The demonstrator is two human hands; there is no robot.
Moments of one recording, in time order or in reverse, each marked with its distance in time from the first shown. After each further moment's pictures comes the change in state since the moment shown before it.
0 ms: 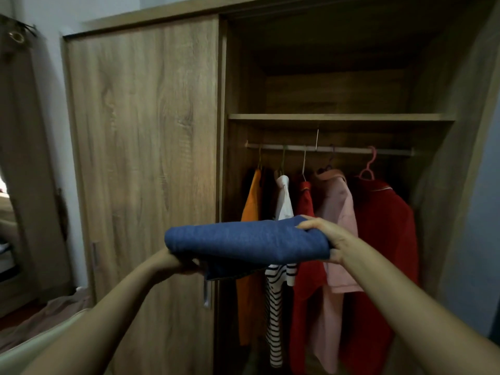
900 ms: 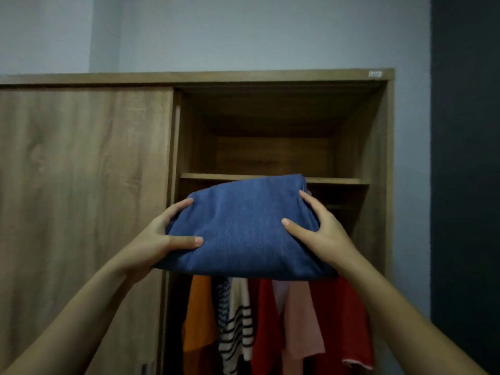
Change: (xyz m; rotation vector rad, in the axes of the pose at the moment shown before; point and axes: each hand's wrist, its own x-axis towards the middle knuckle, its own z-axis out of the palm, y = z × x) left_hand -0.059 0.131 -0.047 -0.433 0.028 0.960; right_hand -0.074 -0.091 -0.023 -0.684 0.585 -0.771
